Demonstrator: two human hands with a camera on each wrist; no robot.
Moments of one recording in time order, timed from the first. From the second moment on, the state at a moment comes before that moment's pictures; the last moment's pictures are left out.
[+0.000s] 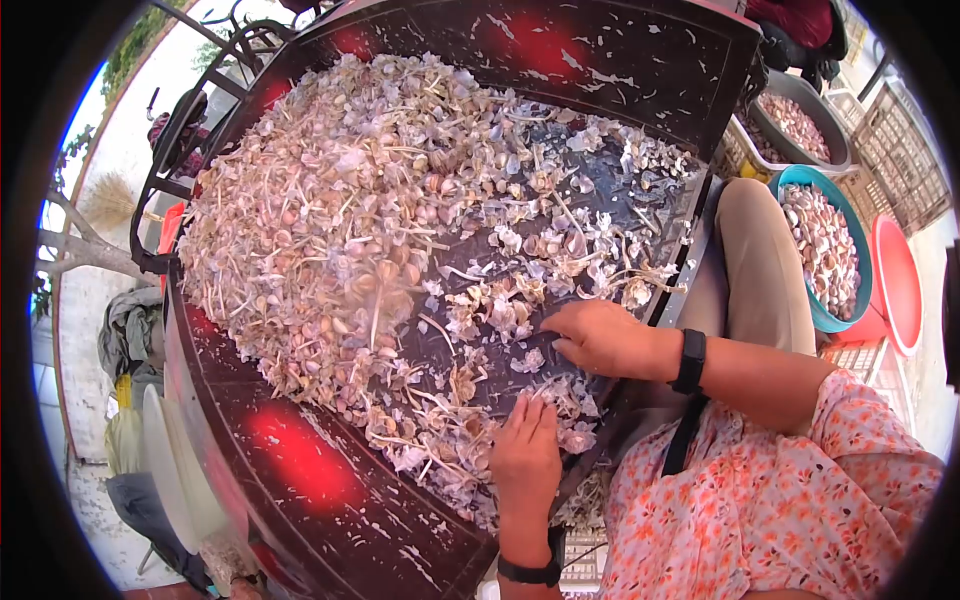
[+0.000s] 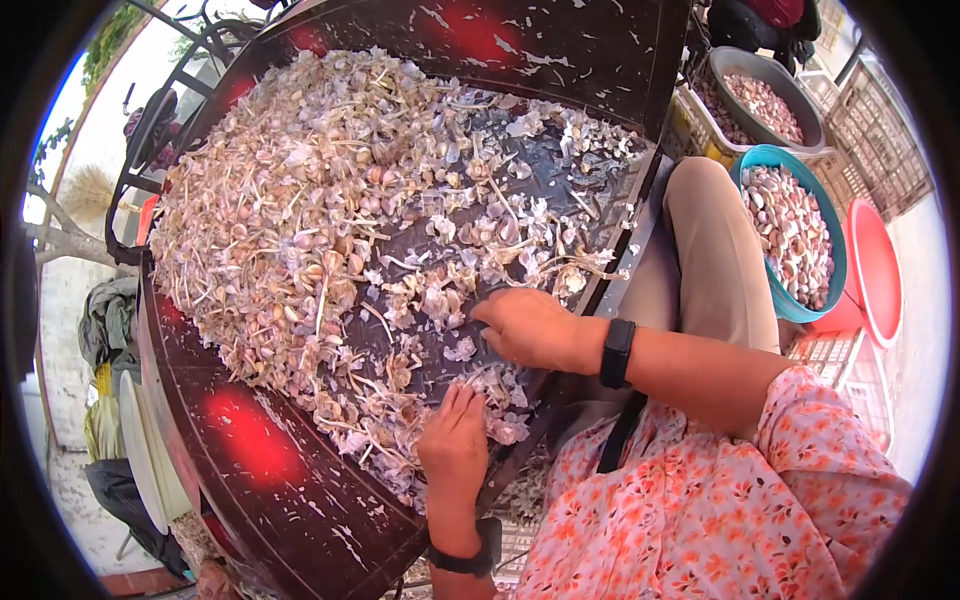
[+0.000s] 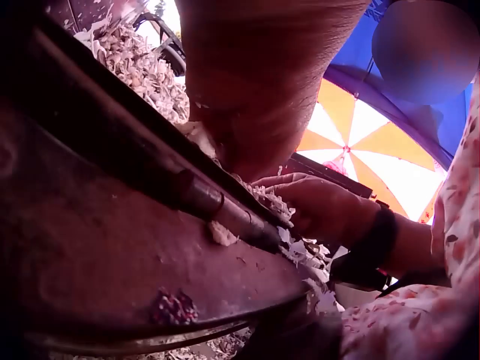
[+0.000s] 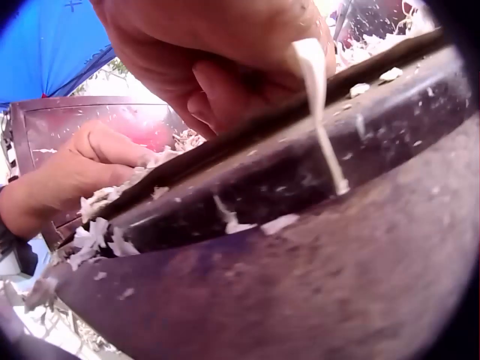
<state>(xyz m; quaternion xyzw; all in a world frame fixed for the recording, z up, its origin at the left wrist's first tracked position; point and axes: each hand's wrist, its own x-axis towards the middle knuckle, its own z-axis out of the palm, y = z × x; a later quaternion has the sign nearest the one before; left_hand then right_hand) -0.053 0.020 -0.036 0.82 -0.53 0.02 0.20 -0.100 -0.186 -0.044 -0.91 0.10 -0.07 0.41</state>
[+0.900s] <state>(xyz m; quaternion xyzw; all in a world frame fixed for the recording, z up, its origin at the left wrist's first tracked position) 0.035 -0.013 -0.027 0.92 -0.35 0.02 0.14 -0.109 -0.215 -0.051 -0.83 0.12 -0.19 0.52</state>
